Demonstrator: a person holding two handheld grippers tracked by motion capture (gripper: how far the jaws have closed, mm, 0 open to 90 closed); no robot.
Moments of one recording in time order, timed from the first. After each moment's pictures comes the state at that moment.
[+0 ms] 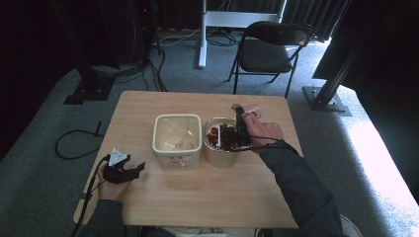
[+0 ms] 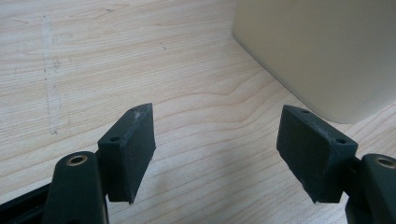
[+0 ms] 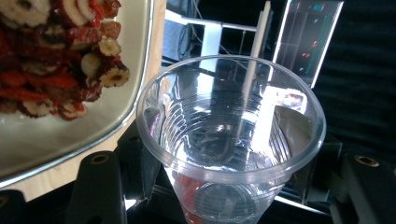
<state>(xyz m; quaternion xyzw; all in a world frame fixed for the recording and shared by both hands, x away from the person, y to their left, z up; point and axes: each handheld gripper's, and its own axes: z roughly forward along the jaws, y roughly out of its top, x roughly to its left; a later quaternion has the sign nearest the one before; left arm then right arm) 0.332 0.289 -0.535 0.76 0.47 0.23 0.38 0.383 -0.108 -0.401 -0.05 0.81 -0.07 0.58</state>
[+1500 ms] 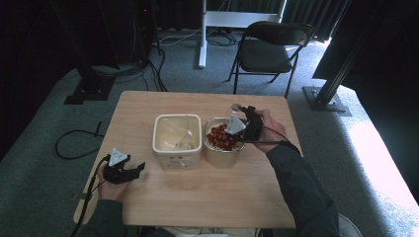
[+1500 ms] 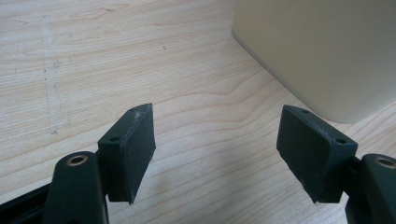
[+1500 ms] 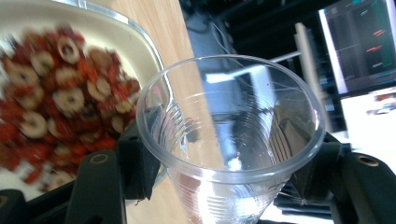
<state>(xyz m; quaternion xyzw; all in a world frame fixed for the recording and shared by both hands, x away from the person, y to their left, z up) 0.331 0.289 -0.535 0.76 0.47 0.23 0.39 0.389 -0.142 -0.371 0.08 0.86 0.19 0.46</state>
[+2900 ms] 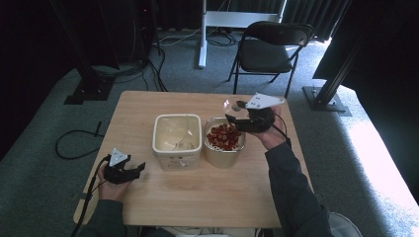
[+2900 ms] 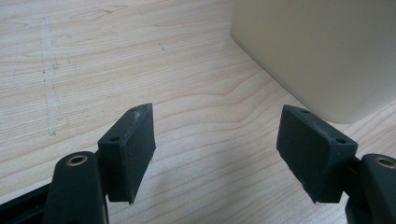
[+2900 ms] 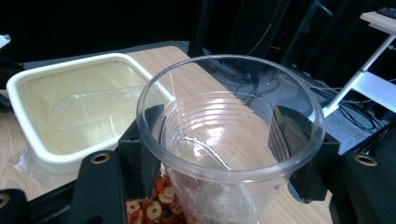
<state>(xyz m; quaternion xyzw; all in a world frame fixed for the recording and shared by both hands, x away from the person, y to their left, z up) 0.331 0.288 -0.534 0.76 0.47 0.23 0.39 0.403 -0.171 -0.342 0.24 0.81 0.48 0.26</state>
